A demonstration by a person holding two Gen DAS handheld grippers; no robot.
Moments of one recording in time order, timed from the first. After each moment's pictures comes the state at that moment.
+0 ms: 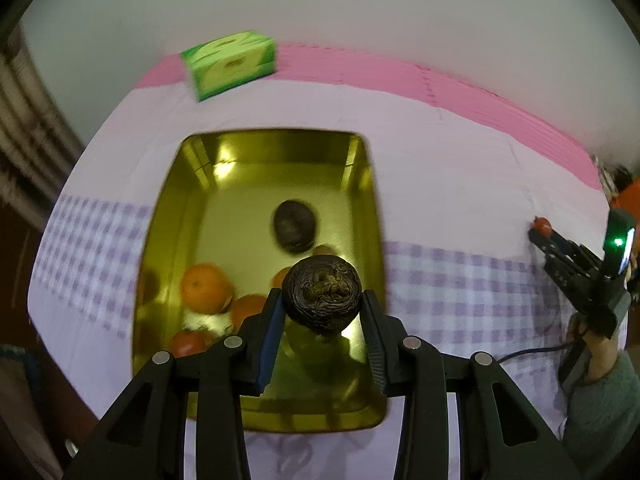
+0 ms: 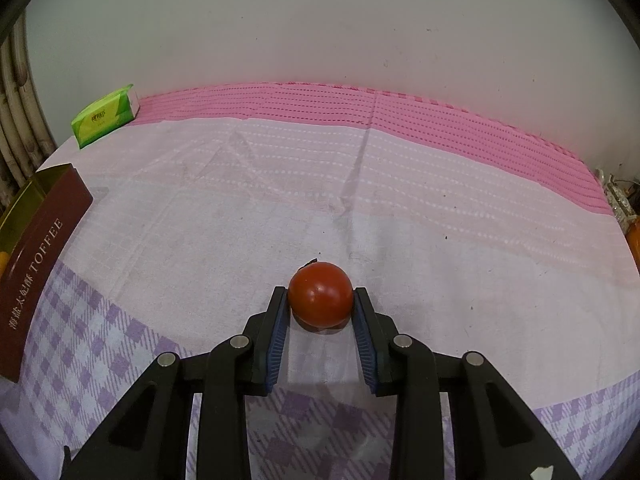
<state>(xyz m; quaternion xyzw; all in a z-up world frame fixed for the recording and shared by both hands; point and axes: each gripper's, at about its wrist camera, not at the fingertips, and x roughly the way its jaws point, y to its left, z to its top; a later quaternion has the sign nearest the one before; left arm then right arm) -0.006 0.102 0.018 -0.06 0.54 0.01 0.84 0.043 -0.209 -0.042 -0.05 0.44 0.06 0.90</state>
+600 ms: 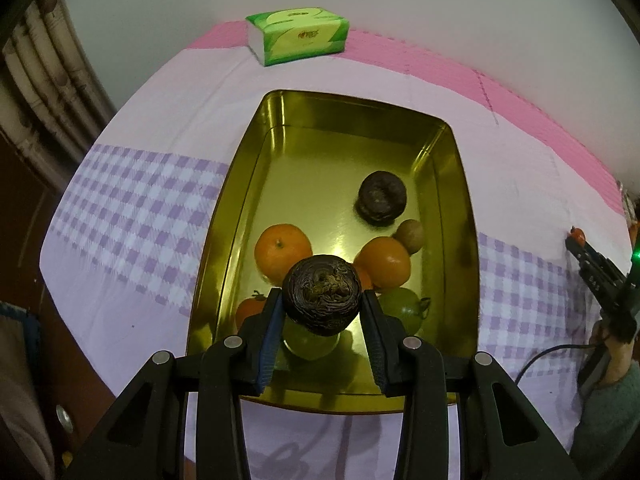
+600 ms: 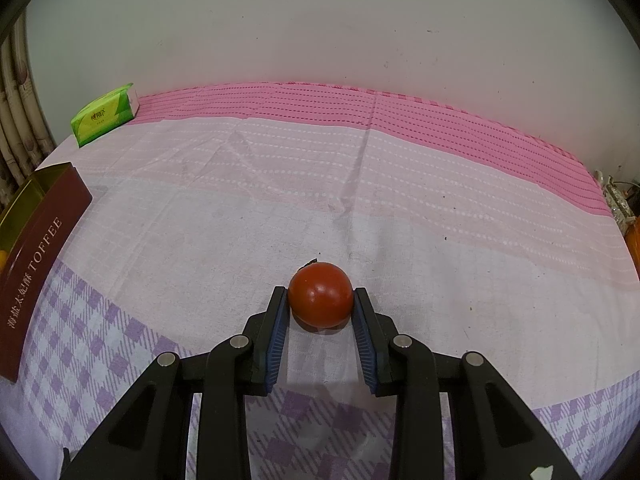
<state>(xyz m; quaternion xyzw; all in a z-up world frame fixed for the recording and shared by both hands) -0.028 0.149 -0.003 -0.10 0.55 0.07 0.83 0.044 -0.209 -0.042 -0.05 0.44 0.06 0.90</state>
